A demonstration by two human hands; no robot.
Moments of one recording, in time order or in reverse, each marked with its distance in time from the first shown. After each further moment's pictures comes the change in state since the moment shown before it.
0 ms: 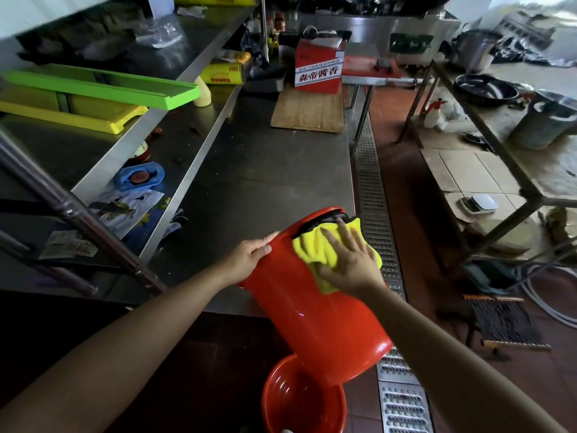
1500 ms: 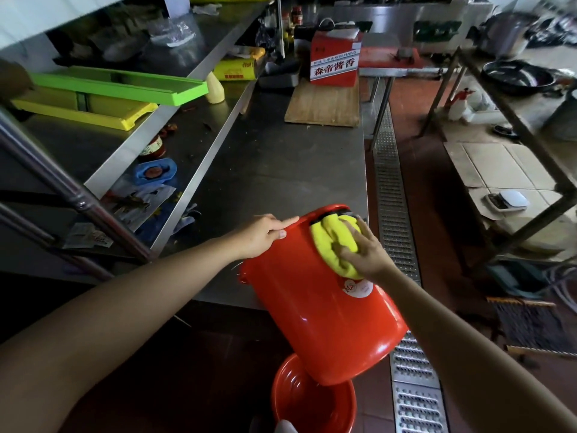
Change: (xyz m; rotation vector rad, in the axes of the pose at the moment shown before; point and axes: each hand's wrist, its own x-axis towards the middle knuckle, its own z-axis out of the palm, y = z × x) left_hand 0.034 0.028 -0.010 0.505 0.016 0.101; right_hand 0.025 0.038 0.003 0.424 0.000 0.026
